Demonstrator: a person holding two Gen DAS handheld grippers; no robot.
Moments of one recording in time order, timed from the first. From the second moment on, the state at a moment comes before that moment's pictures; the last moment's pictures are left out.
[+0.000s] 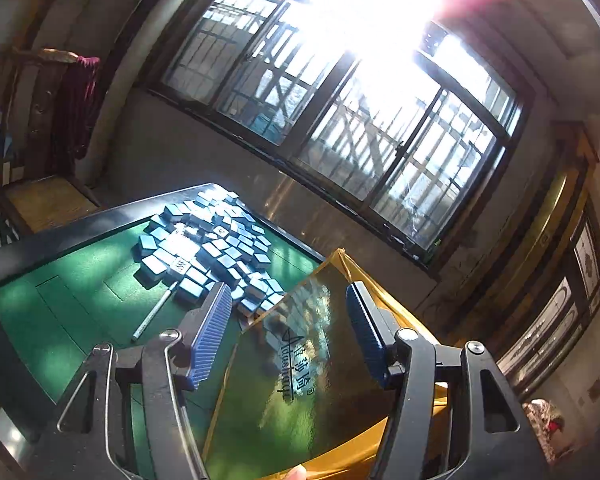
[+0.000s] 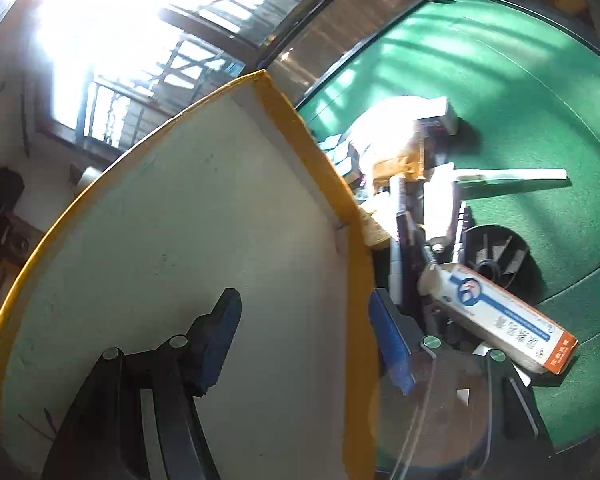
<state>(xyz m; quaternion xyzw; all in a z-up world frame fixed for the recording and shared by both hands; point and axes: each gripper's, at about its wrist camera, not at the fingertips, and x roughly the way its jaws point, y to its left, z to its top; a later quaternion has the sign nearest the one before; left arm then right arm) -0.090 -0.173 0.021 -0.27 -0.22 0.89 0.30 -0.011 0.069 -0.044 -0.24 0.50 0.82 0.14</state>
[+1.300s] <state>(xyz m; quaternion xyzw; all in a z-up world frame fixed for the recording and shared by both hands) -0.082 -0.136 -0.081 -0.44 0.09 0.85 0.28 0.070 0.037 -0.128 -0.36 0.25 0.89 0.11</state>
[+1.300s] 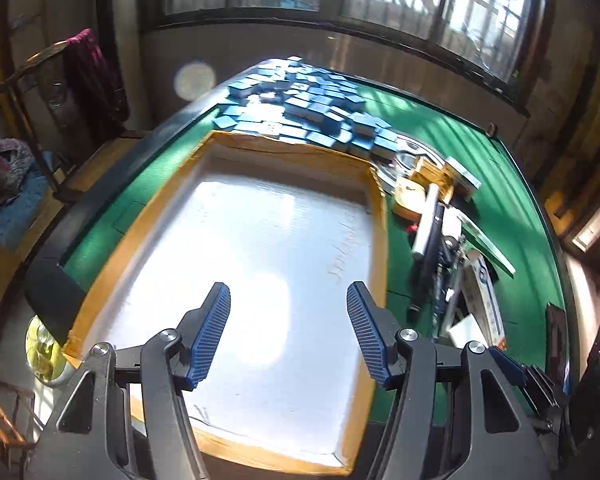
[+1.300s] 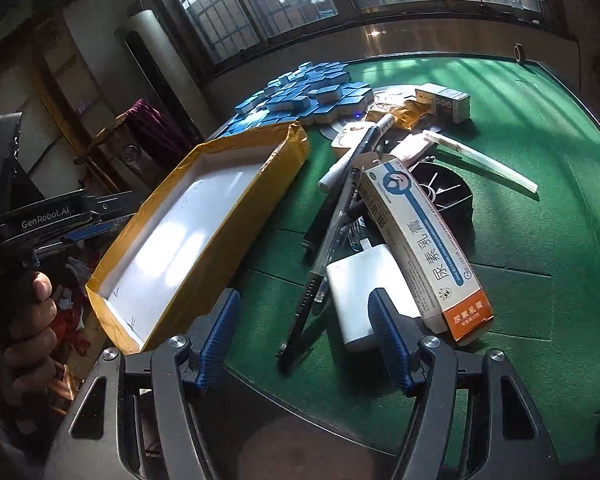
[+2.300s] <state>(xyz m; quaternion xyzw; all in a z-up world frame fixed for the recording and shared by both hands) -0.038 -0.039 -0.153 -0.52 0.22 0.73 0.39 0.087 0.115 -0.138 -0.35 0.31 0.87 0.16</state>
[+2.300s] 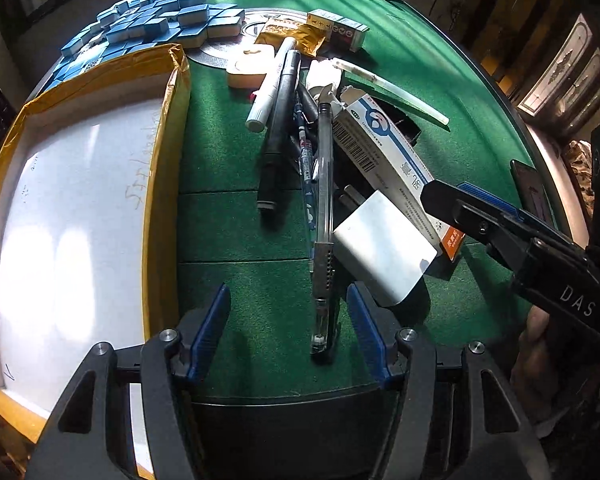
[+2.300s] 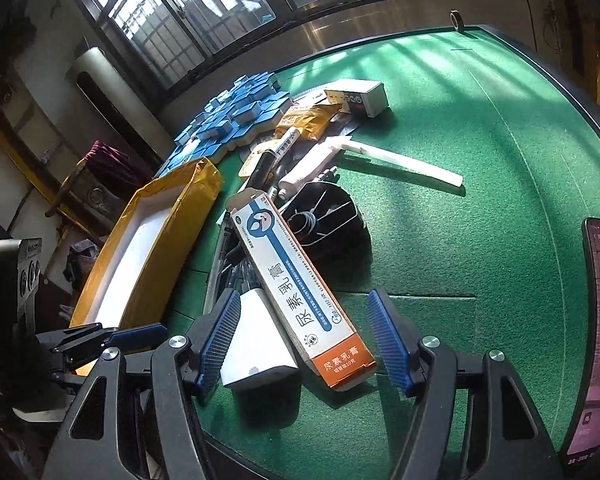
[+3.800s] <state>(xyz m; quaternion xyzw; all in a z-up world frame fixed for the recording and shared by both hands) -0.048 -0.046 -0.152 -0.53 0.09 0.74 0.41 0.075 0.096 -0.131 -0.37 0.29 0.86 0.19</state>
